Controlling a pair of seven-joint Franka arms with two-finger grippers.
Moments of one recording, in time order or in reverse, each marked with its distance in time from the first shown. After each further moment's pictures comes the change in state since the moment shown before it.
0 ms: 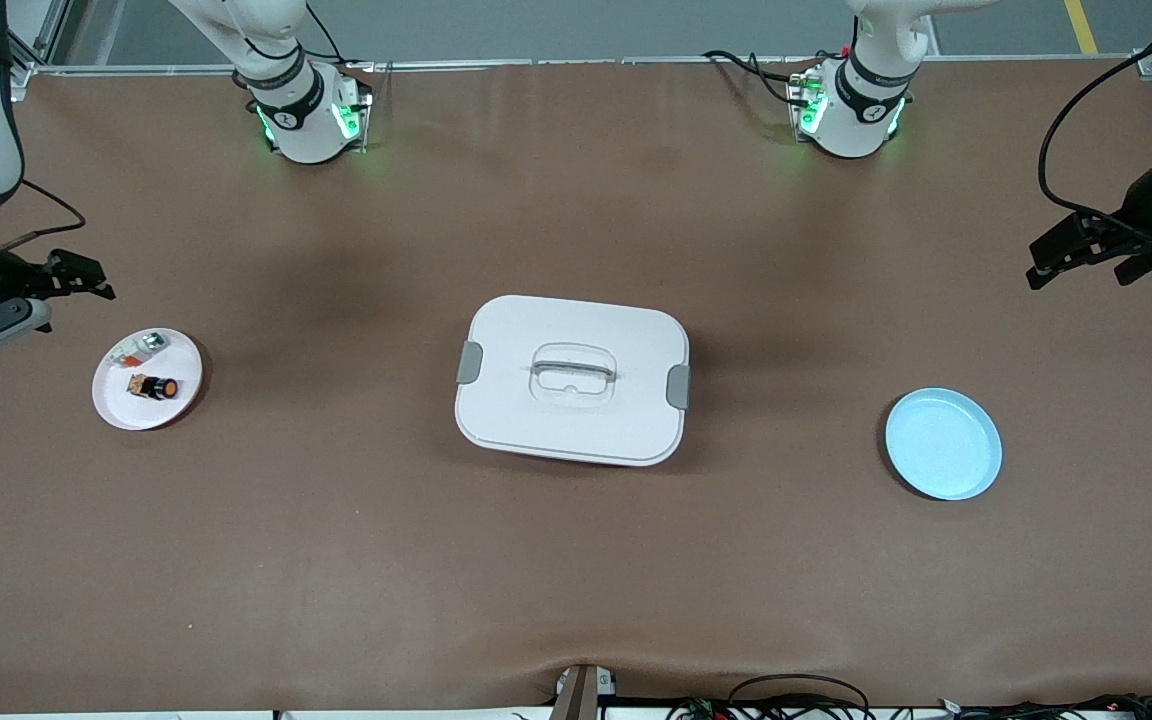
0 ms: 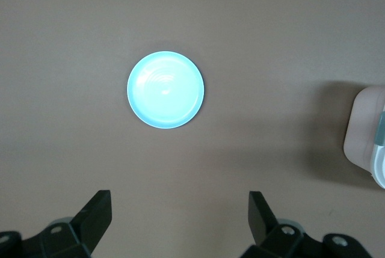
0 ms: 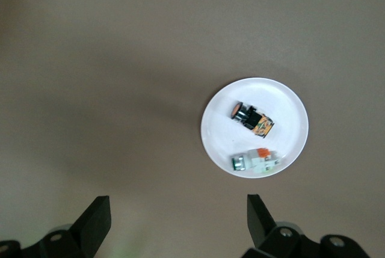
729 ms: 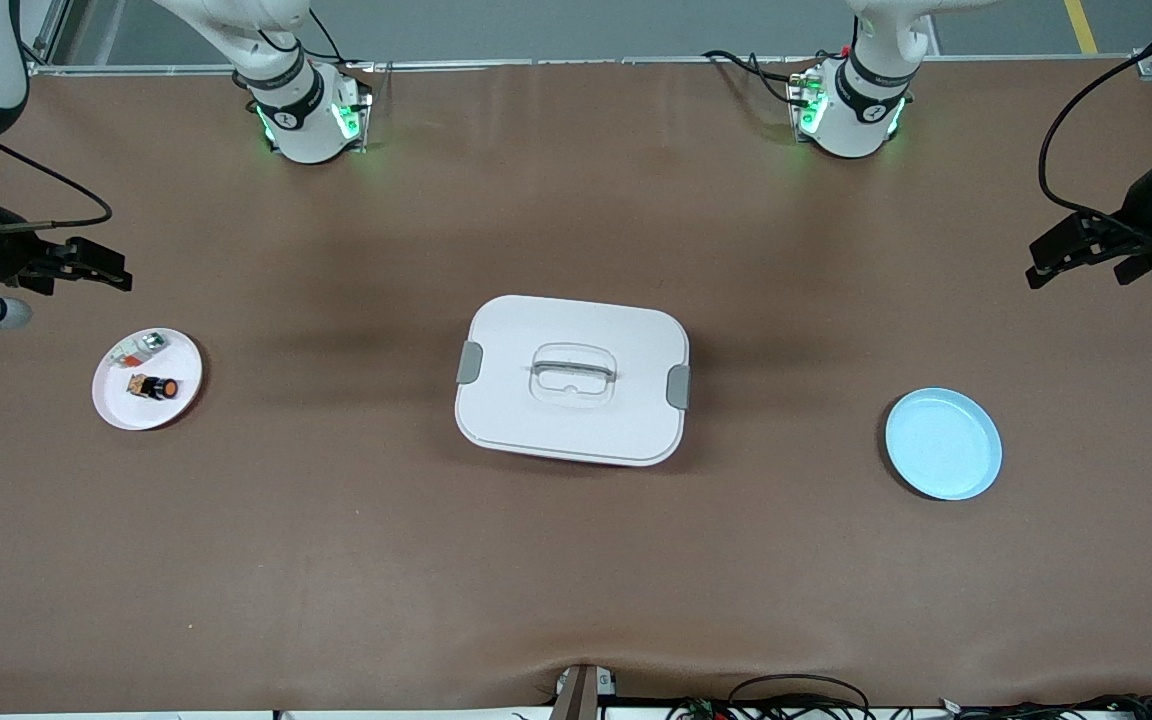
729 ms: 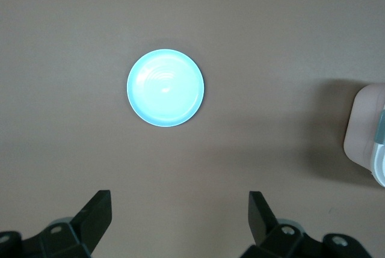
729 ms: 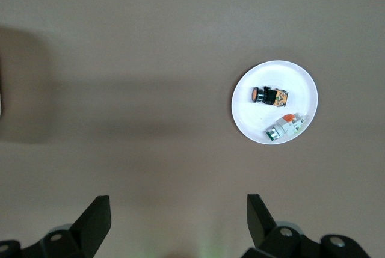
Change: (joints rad) left arm 0.000 0.006 0.000 0.006 0.000 -0.007 0.000; right arm 0.144 -0.020 0.003 0.199 0.004 -0.203 0.526
